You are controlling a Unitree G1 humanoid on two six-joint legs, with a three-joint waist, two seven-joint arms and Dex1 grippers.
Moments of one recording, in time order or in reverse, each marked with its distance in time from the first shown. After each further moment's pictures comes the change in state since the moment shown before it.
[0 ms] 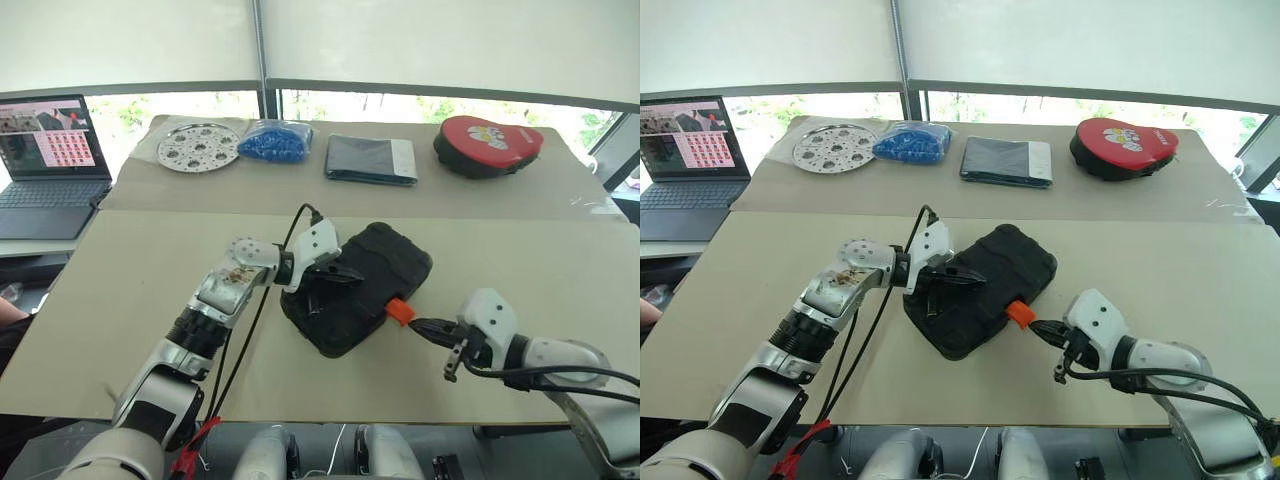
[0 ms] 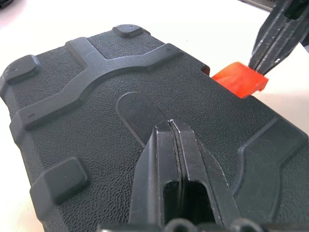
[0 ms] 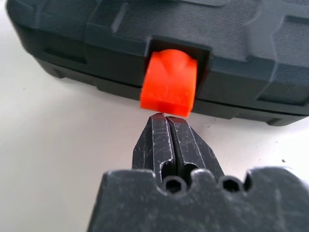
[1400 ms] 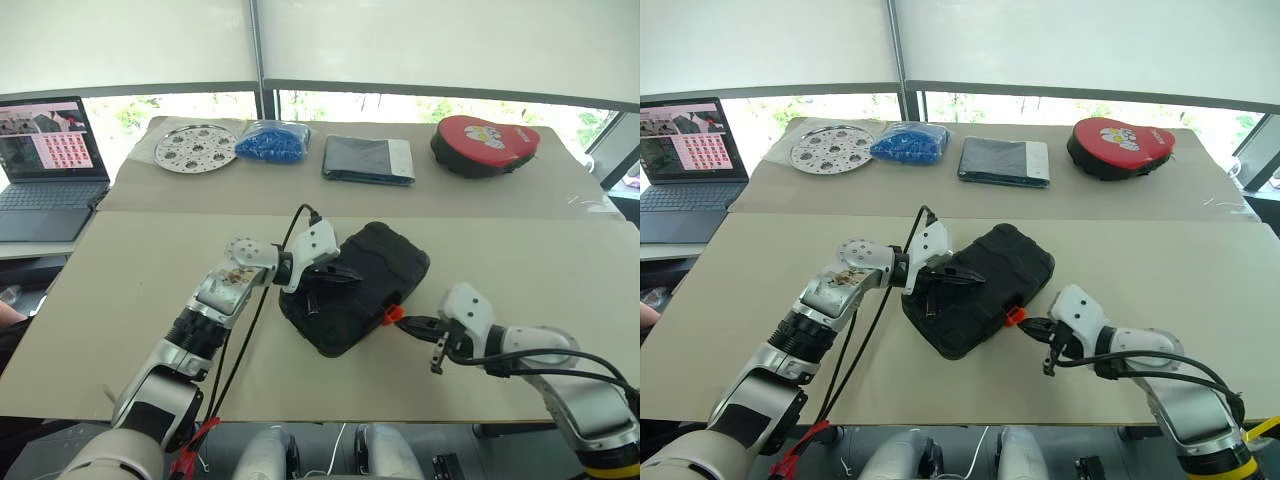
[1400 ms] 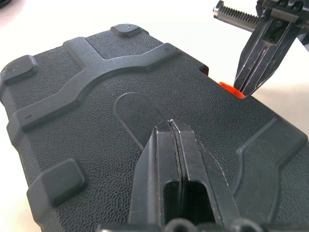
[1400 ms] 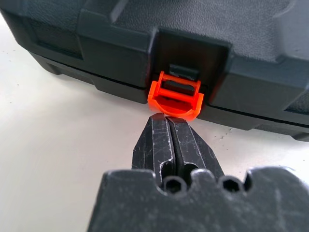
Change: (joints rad) left arm 0.004 0.004 0.005 -0.001 0.005 0.003 -0.002; right arm -0.100 0.029 0.095 0.130 -0.049 -0.057 0.059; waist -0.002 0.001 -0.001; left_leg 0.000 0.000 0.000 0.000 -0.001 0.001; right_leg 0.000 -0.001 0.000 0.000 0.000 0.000
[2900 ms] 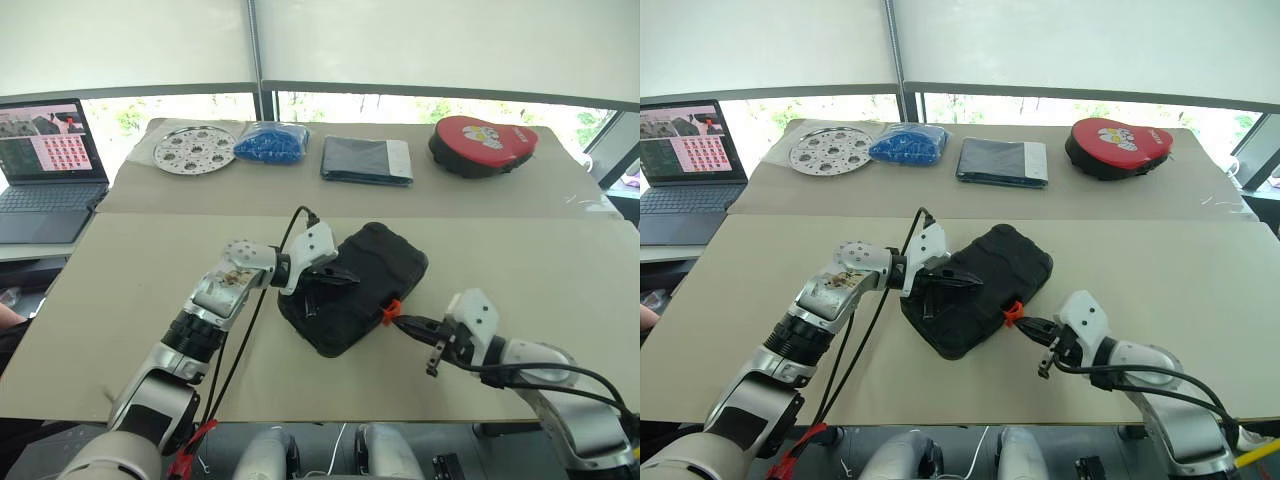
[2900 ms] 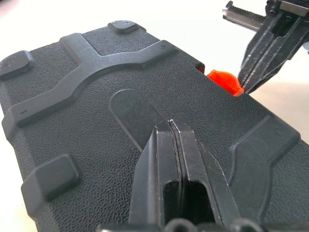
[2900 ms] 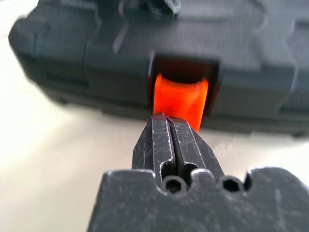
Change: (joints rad) left arm 0.020 0.015 0.003 -0.038 0.000 0.035 0.000; right arm 0.058 0.112 -0.047 -0.009 0.040 -0.072 -0.054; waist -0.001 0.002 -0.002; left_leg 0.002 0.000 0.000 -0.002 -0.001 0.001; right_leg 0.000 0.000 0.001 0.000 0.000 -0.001
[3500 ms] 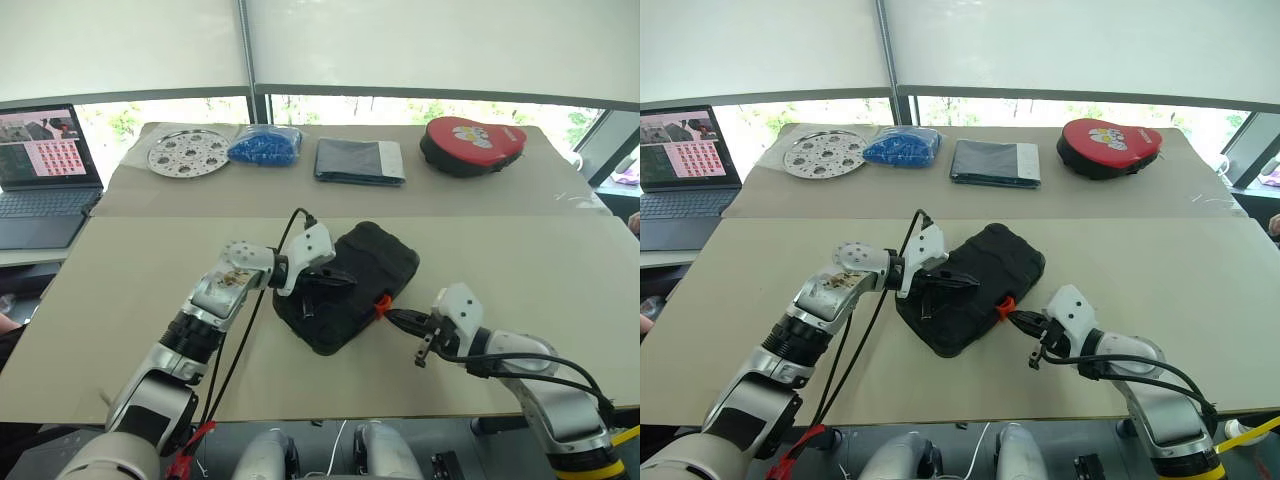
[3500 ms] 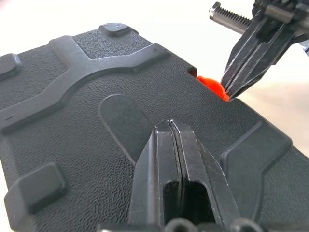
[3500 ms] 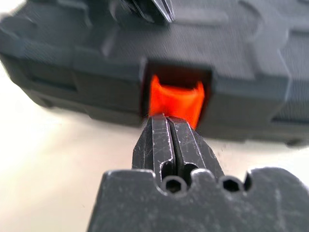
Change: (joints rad) left arm 0.000 0.004 -0.001 0.007 0.000 0.007 -0.004; right arm -0.047 0.030 0.057 0.078 -0.067 -0.002 -0.011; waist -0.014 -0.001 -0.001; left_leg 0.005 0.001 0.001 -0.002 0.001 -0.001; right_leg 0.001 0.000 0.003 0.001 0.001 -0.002
